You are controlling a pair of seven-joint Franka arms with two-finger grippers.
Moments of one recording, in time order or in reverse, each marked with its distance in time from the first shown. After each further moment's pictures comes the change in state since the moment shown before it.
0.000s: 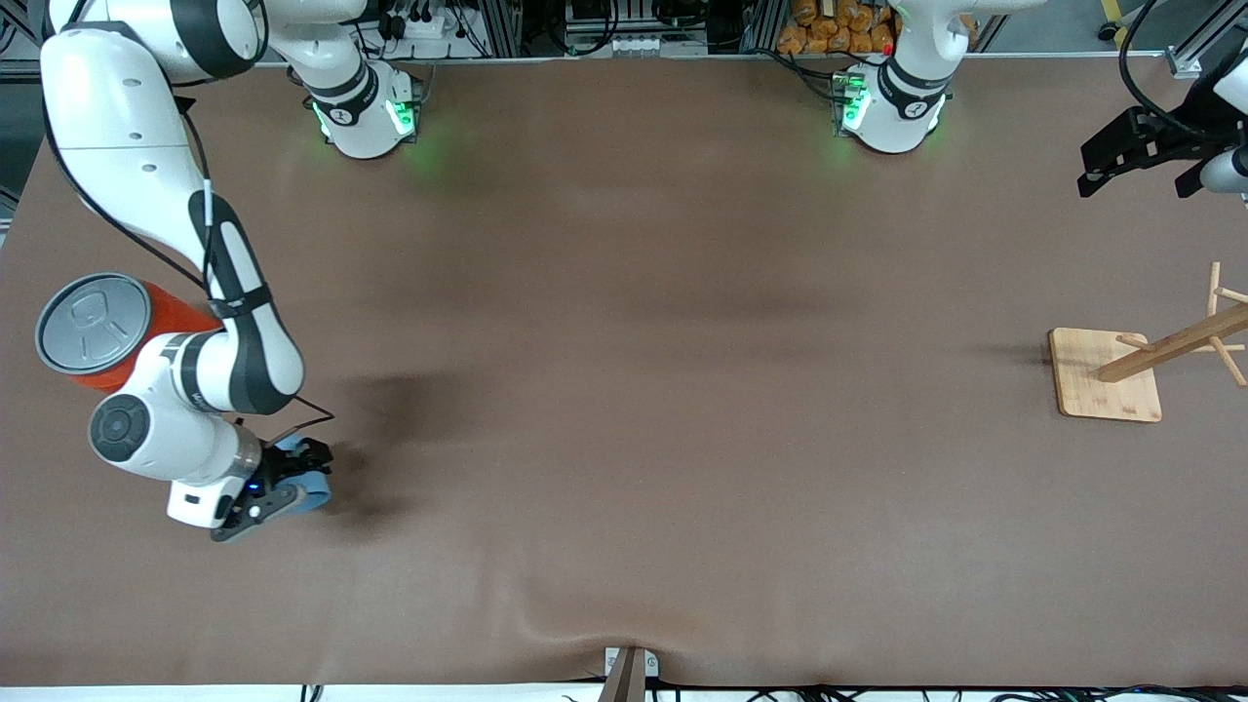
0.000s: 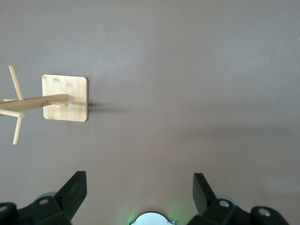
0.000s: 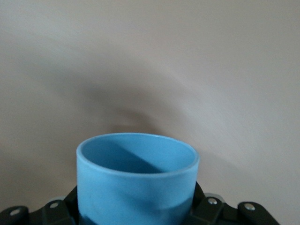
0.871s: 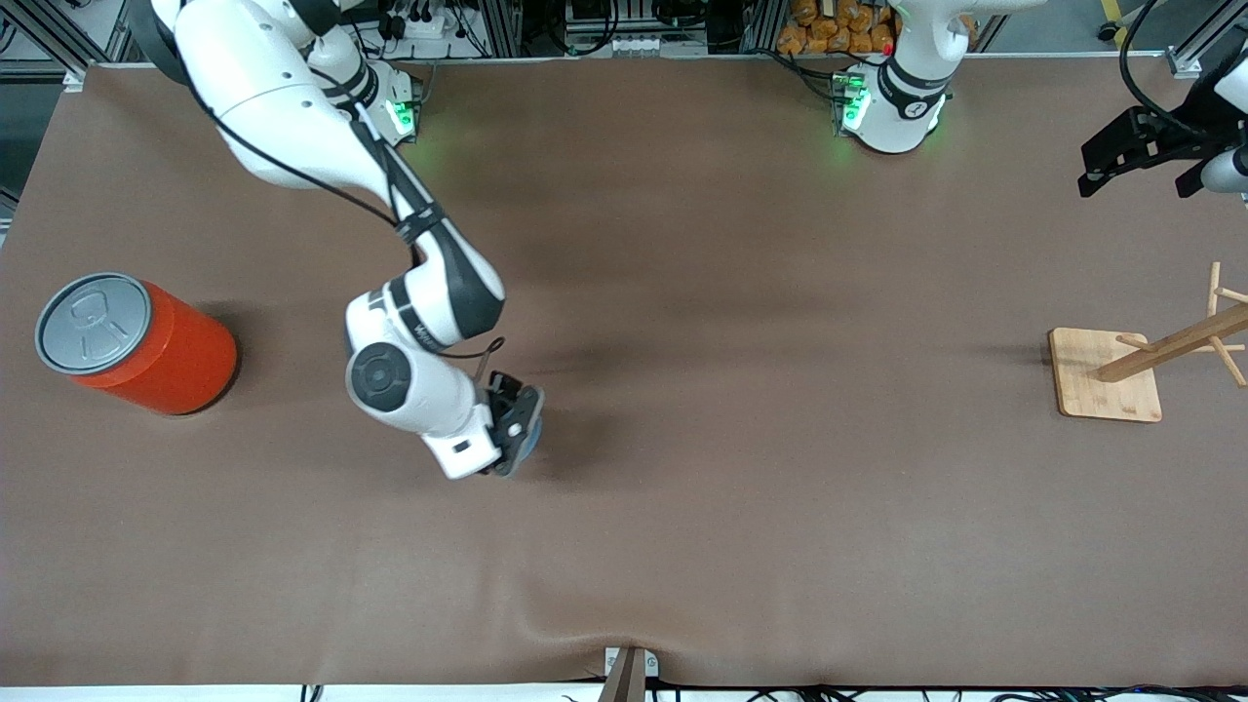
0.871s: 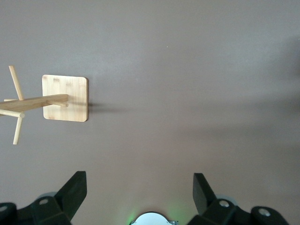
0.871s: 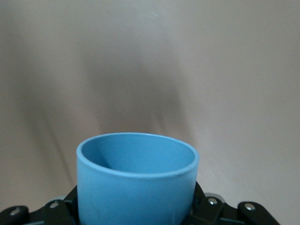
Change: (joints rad) left arm 0.000 0.000 0.000 0.001 0.000 0.000 0.000; right arm 0.335 0.001 0.124 0.084 0.026 -0.098 -0.245
